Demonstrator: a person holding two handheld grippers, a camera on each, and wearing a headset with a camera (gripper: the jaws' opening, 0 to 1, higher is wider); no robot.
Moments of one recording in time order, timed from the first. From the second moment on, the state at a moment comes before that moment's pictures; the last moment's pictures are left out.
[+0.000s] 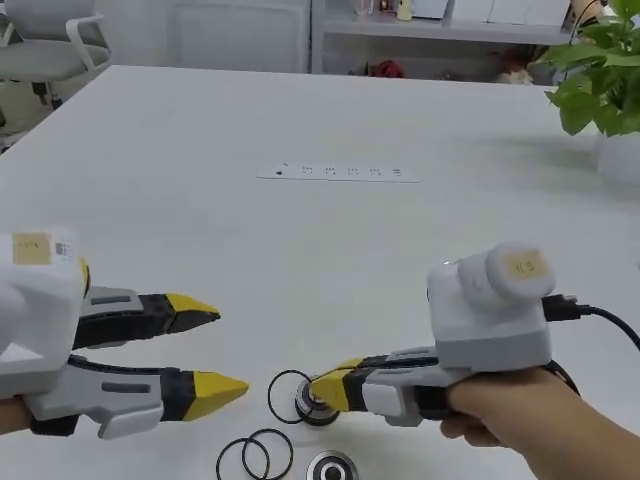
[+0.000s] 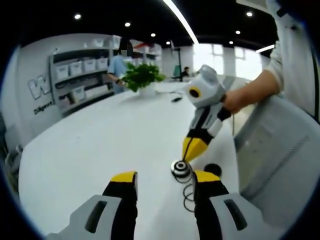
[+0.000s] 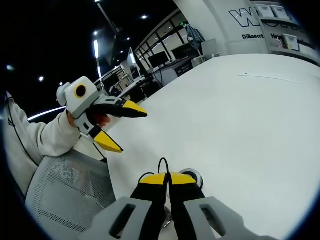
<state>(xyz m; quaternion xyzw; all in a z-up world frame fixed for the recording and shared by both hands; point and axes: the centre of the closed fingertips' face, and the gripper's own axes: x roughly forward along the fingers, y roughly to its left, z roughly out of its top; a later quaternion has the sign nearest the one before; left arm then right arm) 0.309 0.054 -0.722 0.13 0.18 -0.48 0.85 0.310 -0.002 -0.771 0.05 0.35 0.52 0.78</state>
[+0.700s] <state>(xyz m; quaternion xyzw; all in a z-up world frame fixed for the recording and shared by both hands) 0.303 0.067 -0.723 0.12 0.19 -0.46 0.86 0.268 0.027 -0.785 0.02 0.38 0.57 0.73</state>
